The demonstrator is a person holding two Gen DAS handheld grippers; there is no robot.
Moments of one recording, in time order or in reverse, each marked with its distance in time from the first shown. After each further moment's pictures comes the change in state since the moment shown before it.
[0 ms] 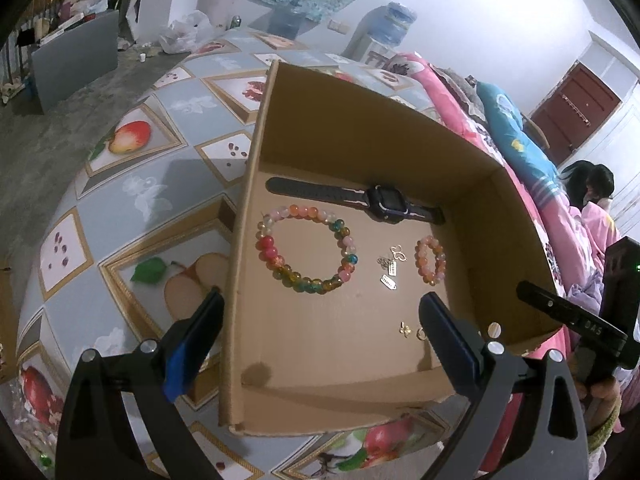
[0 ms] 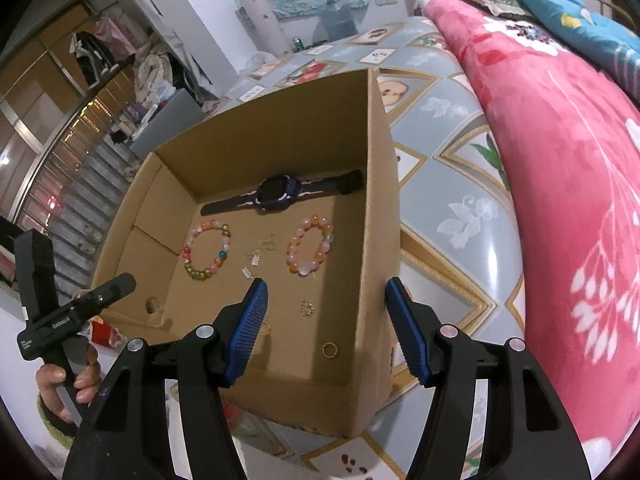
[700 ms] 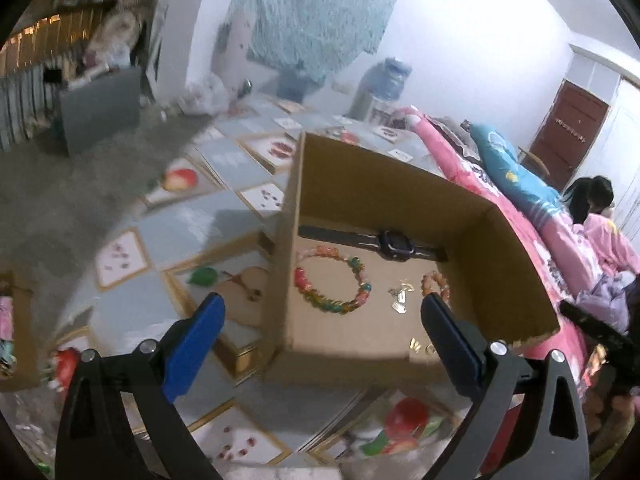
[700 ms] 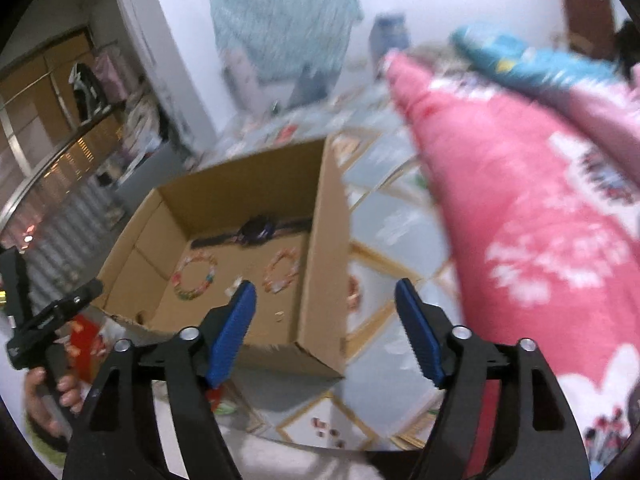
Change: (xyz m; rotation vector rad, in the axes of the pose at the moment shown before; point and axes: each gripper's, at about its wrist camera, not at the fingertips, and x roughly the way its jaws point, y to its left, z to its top) left arm -0.062 0.001 -0.051 0.051 -0.262 0.082; right arm -0.076 0.001 -0.071 0.008 -0.318 -0.141
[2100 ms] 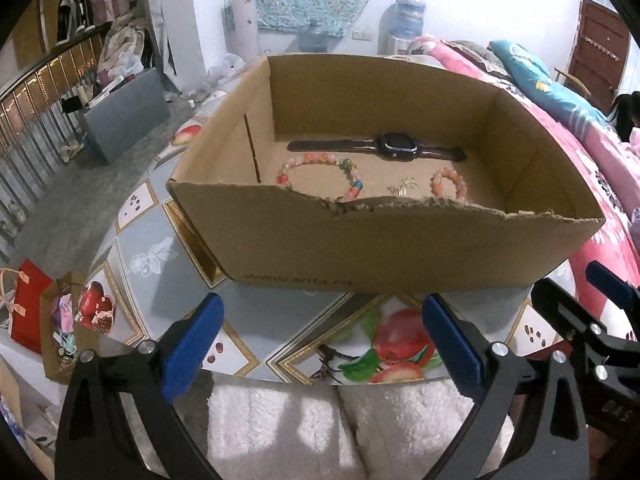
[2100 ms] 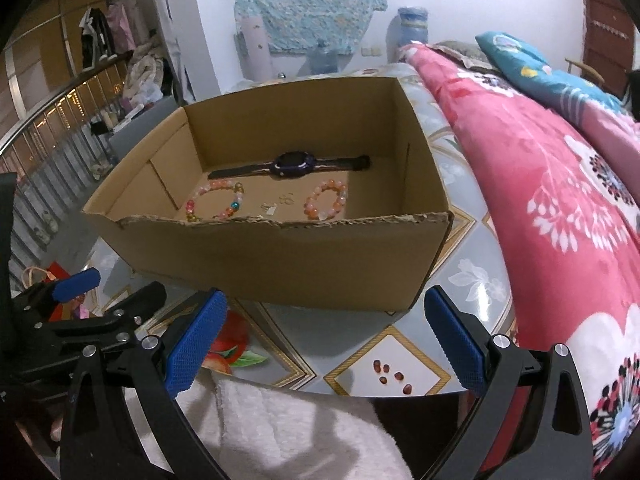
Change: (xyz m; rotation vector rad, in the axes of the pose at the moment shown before) left arm 0.018 -0.074 -0.063 0.152 0.177 0.239; right arm 0.023 0.074 -0.060 -0.129 0.106 -0.066
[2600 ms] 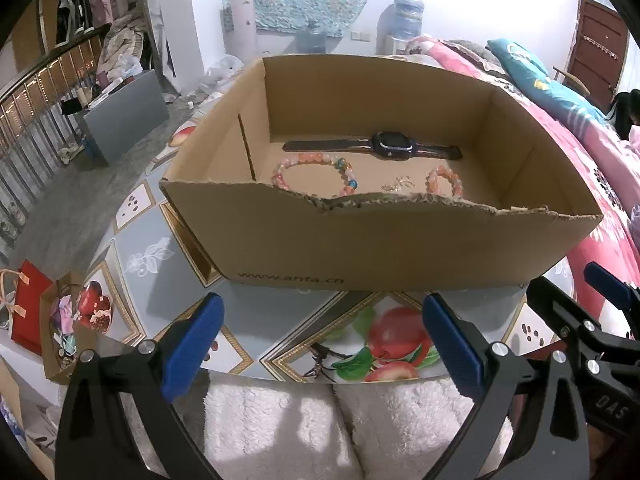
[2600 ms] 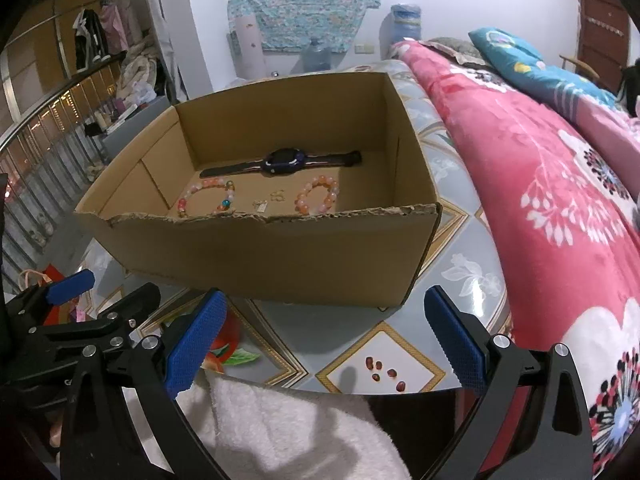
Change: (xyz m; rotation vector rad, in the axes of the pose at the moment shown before) left arm 0.000 -0.009 -0.001 0.005 -0.001 0.003; right arm 0.001 -0.005 -0.002 0.014 0.006 -0.017
